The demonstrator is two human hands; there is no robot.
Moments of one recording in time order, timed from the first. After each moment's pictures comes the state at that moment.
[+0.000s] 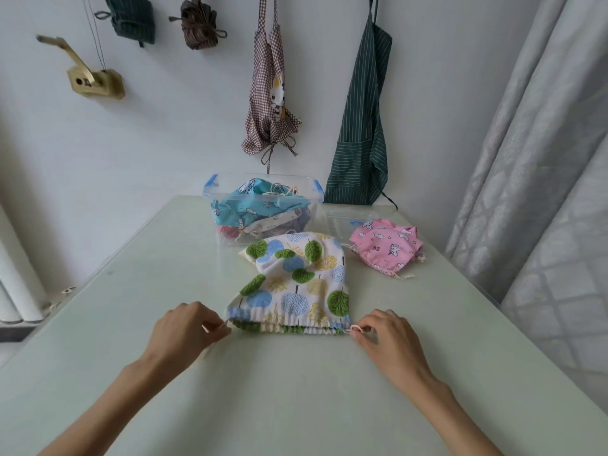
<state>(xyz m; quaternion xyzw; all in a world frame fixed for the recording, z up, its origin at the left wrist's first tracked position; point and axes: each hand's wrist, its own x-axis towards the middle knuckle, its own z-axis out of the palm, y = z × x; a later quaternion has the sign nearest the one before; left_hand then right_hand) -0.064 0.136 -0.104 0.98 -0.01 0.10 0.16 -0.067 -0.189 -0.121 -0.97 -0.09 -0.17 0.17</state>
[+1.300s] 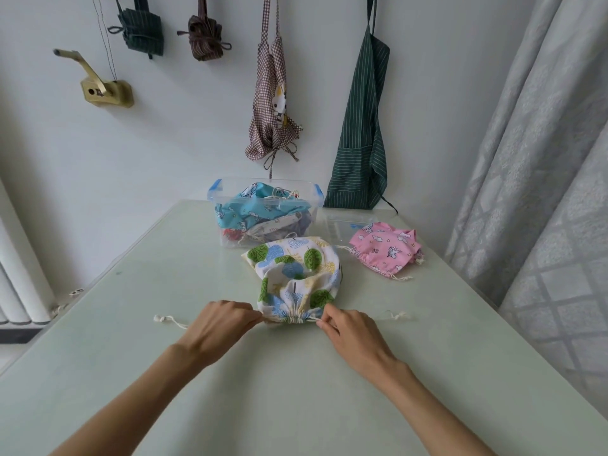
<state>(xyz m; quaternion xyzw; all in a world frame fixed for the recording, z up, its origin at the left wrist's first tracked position) -0.052 0.109 -0.109 0.94 -0.27 0.23 -0.02 -0.061 -0.146 -0.111 -0.96 -0.18 -0.14 0.16</state>
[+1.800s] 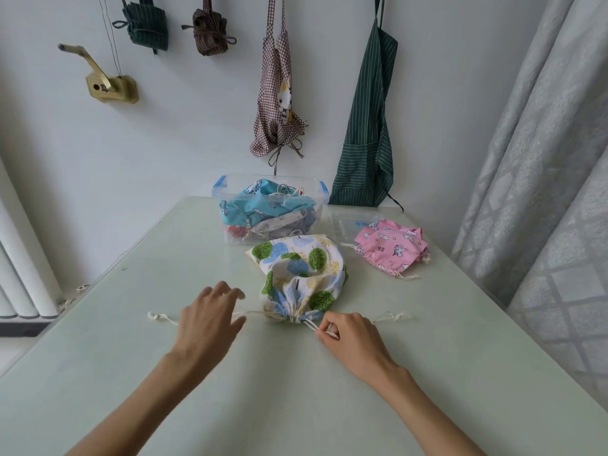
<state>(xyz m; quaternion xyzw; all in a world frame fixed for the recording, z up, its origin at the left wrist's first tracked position) -0.076 0.102 -0.093 0.98 -0.03 0.17 0.07 -0.068 -0.134 -0.113 -0.96 -0.14 -0.10 0.21</state>
